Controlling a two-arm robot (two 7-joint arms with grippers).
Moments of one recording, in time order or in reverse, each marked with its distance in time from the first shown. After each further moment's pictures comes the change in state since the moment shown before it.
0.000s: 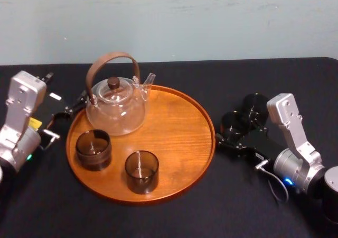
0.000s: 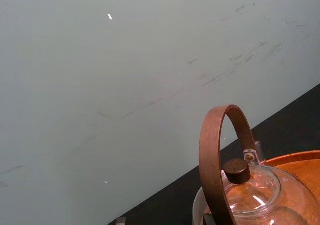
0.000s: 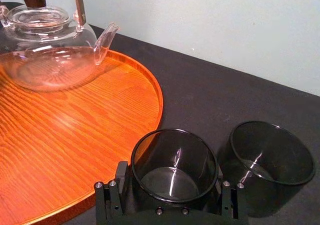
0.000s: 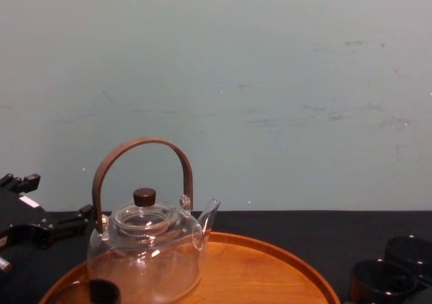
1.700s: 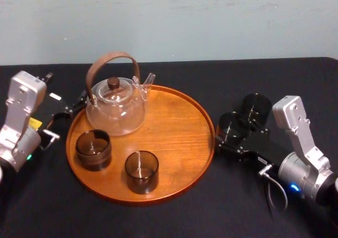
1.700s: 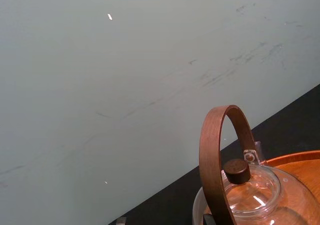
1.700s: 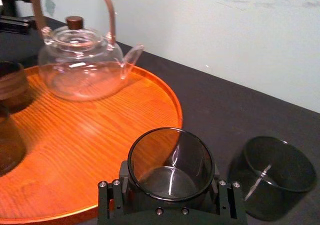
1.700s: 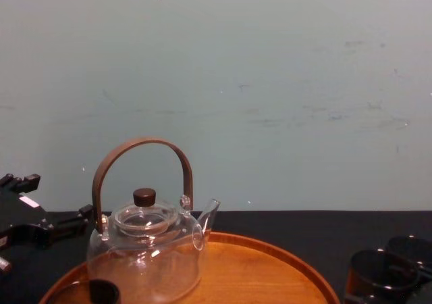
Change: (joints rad) left arm 0.000 0.000 0.000 0.000 0.000 0.000 0.000; right arm -0.083 0.052 0.003 -0.148 0.027 0.000 0.011
